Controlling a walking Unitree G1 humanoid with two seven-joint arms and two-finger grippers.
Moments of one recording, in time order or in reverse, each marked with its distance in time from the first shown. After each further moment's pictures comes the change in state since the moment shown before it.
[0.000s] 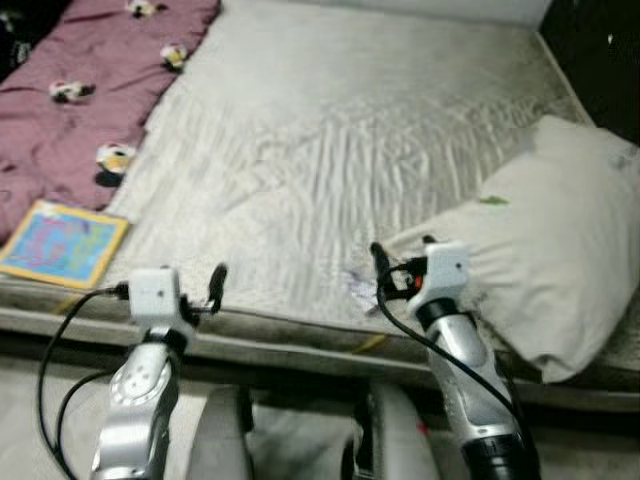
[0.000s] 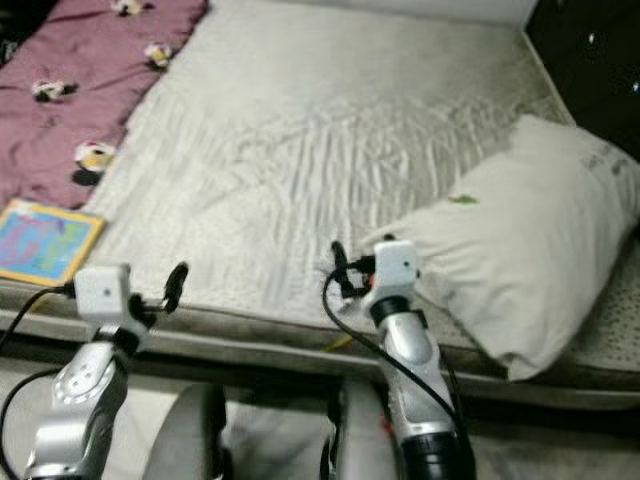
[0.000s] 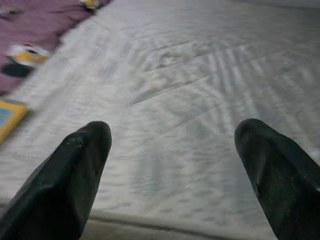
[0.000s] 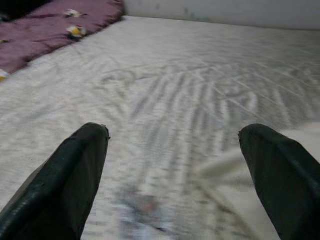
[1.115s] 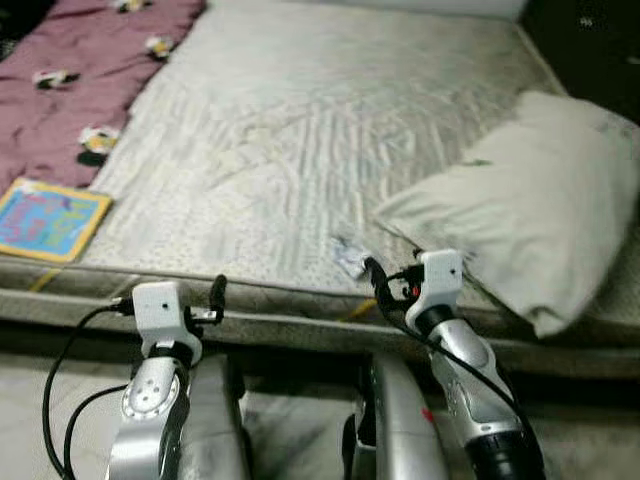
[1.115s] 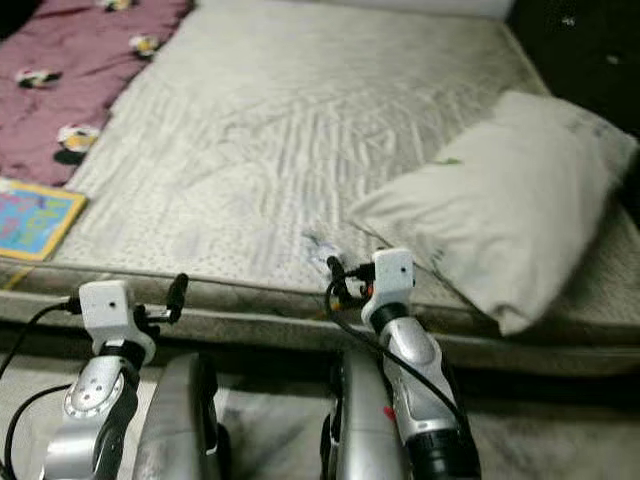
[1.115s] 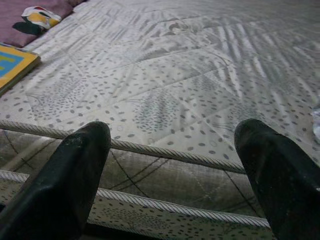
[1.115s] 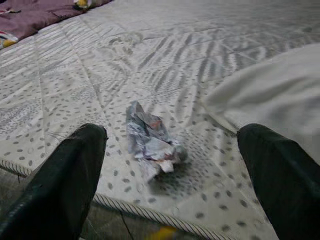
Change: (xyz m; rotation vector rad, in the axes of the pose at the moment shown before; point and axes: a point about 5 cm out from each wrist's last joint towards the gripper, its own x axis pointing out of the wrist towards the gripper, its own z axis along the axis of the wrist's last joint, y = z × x) left arm -0.011 0.006 -0.009 0.000 0.033 0.118; right arm 0.003 0.005 -0.014 0.055 0.081 0.093
